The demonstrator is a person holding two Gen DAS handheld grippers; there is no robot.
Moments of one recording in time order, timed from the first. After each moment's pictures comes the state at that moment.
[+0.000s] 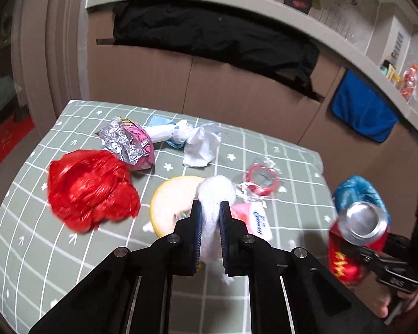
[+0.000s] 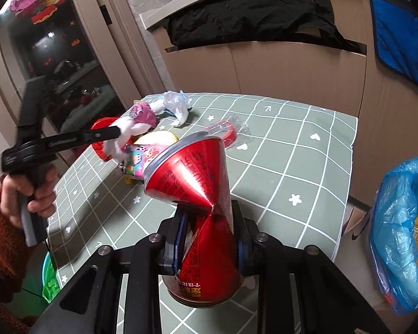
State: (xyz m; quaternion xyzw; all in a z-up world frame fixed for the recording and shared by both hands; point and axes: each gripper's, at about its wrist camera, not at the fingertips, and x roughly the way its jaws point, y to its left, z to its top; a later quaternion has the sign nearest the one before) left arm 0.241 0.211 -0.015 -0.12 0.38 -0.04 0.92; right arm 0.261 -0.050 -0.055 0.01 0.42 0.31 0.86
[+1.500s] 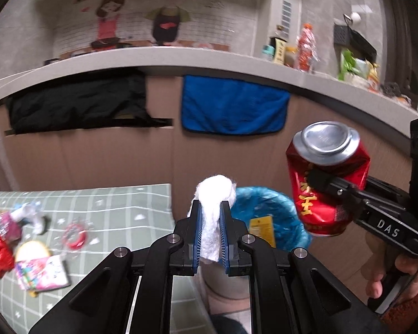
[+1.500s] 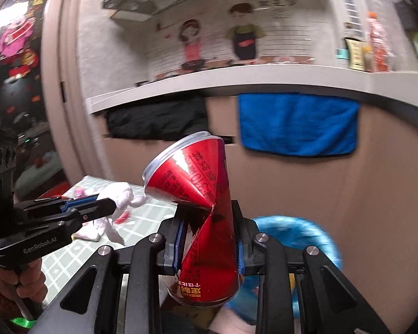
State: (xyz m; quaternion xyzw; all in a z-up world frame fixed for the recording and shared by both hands) left arm 0.231 -0.097 0.063 -0.01 0.28 -0.21 0.94; right arm 0.203 -0.264 0.061 0.03 0.23 0.13 0.96
